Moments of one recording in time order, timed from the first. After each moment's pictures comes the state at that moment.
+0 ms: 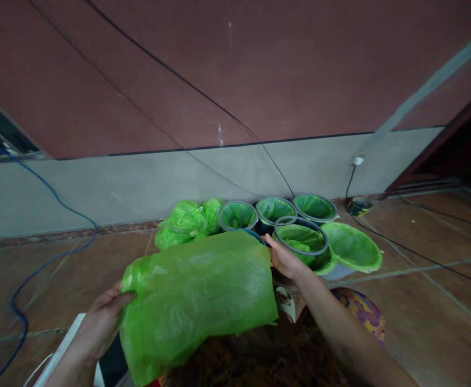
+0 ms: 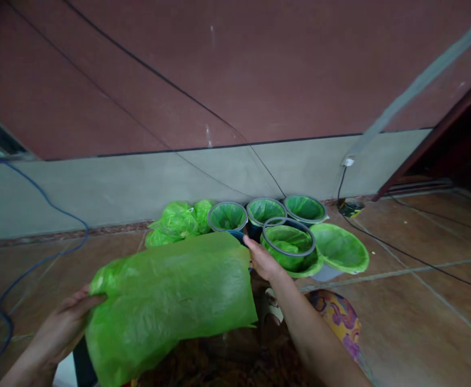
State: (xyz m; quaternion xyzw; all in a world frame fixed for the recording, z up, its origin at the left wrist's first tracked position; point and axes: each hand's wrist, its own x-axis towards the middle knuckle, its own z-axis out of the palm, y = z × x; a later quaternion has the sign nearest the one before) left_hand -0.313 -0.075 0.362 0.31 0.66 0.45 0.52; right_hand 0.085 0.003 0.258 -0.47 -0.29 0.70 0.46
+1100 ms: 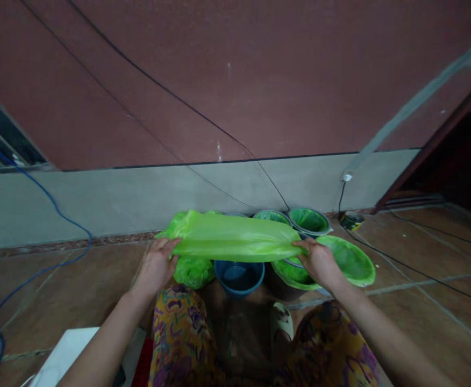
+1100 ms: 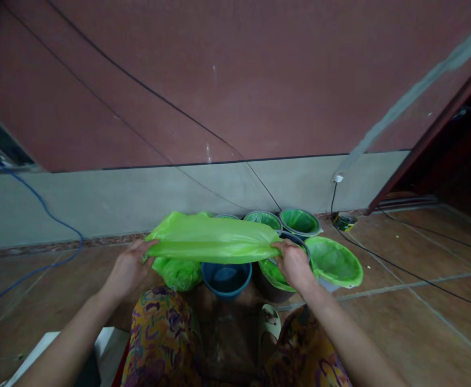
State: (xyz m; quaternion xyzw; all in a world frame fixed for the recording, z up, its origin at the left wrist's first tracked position) left_hand -0.263 0.019 0.360 0.76 0.55 0.32 0.08; right_hand 0.168 -0.029 0.321 -0.67 -0.68 0.03 0.29
